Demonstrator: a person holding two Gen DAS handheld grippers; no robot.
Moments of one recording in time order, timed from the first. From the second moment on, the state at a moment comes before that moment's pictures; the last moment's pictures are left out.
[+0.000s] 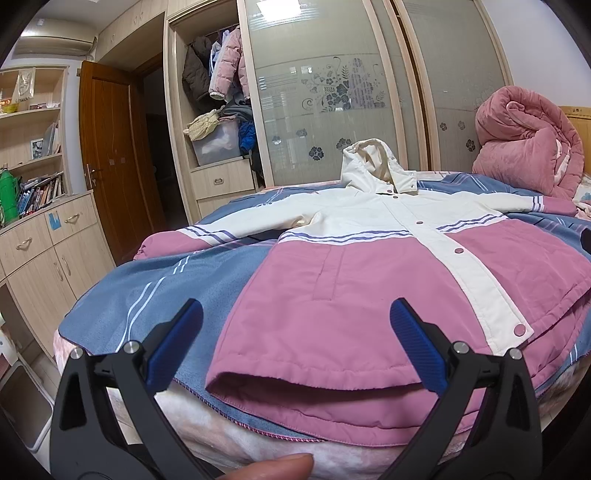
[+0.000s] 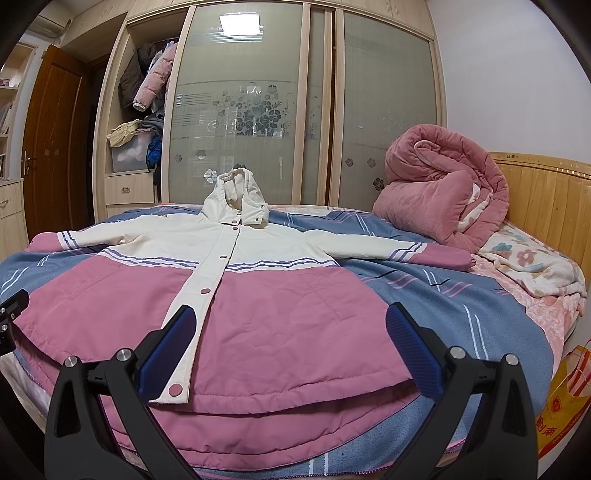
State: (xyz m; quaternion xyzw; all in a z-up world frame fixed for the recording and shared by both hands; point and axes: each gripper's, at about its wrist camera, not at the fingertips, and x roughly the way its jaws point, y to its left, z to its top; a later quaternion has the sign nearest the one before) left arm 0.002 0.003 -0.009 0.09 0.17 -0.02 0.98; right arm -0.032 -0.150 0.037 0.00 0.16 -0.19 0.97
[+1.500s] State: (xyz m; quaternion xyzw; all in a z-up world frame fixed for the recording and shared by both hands) left arm 0.014 0.012 -0.018 0.07 0.21 -0.01 0.98; right arm -0.029 -0.144 0.033 0.02 0.16 -0.17 0.97
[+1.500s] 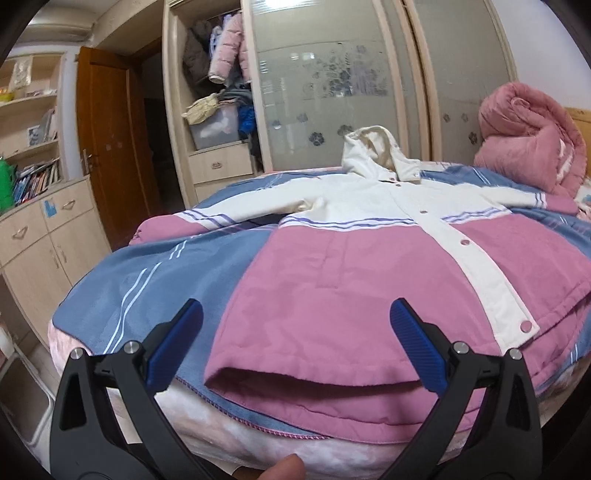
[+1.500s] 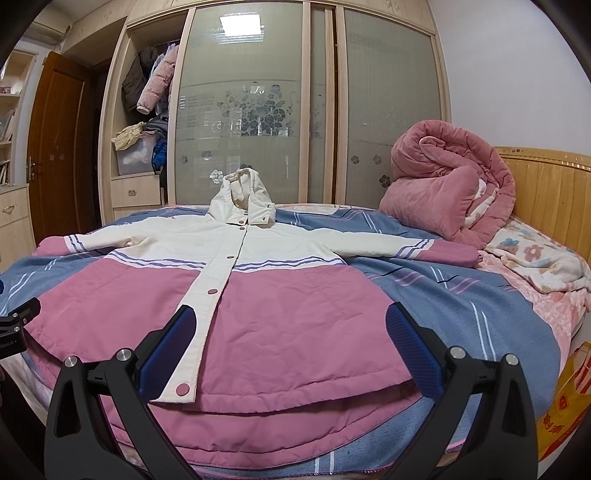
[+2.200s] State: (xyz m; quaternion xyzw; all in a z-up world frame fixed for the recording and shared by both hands) left arm 0.022 0.067 0.008 -0.09 0.21 -0.07 0.97; right arm -0.031 -0.155 0.040 0.05 0.17 -0.15 0.97
